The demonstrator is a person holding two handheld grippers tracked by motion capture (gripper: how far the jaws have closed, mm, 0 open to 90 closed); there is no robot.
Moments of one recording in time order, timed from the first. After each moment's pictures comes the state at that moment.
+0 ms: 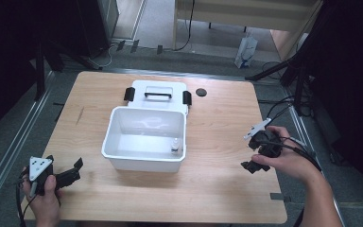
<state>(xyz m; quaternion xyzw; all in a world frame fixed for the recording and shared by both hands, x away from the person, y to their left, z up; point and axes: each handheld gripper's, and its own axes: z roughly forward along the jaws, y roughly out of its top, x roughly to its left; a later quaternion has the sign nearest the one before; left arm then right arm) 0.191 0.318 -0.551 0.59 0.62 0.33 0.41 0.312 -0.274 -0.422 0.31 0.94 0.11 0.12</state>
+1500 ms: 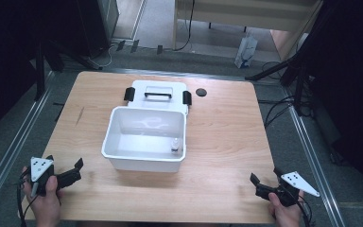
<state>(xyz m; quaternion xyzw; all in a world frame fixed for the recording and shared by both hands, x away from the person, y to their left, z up) 0.190 0.315 -0.551 0.59 0.61 0.35 0.40 0.217 -0.353 -0.545 0.51 0.67 0.47 0.27</state>
